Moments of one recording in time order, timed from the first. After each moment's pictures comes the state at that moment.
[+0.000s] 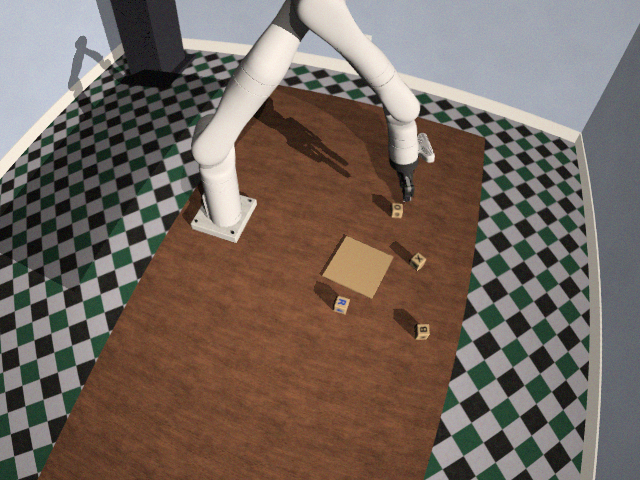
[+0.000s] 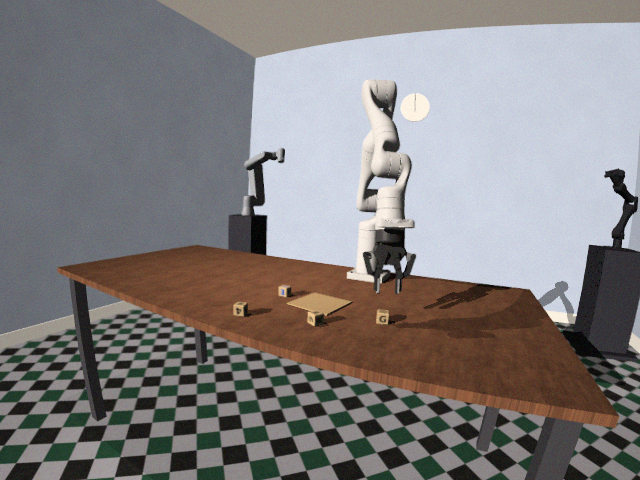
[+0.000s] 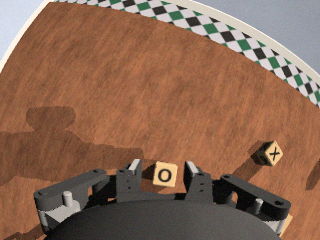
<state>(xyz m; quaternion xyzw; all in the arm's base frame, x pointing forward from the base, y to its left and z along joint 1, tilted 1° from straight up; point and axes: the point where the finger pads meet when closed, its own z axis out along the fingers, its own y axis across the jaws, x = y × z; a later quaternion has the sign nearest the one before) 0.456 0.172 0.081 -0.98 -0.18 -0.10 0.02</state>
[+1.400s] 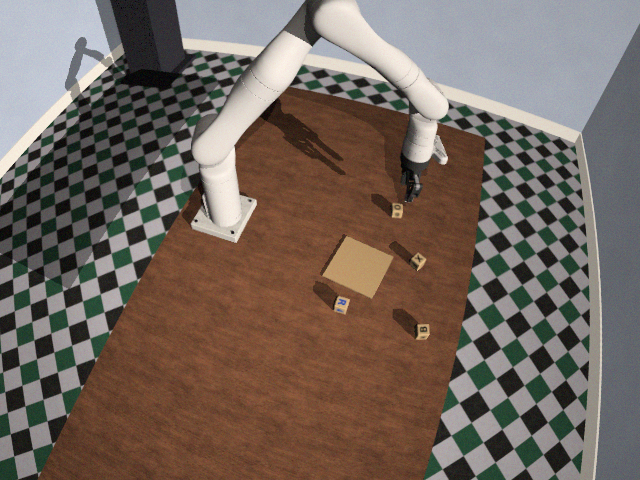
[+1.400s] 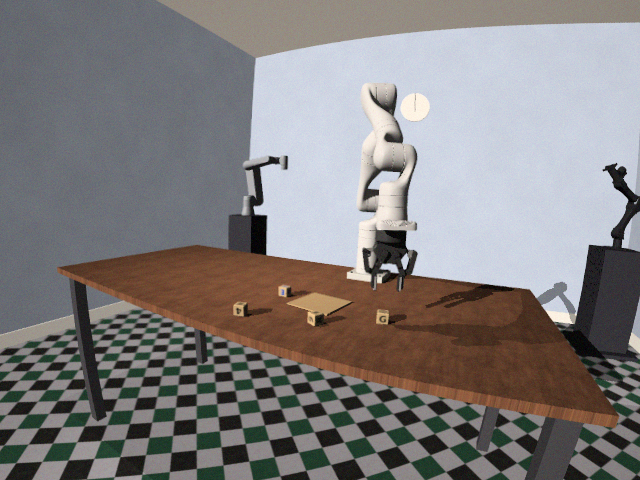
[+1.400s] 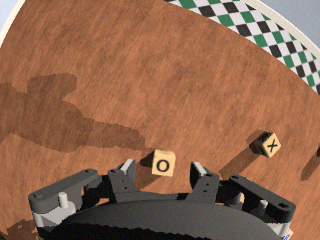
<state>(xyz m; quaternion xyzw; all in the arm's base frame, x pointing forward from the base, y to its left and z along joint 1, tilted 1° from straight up) 0.461 0.171 0.087 -0.98 -0.18 0.00 0.00</state>
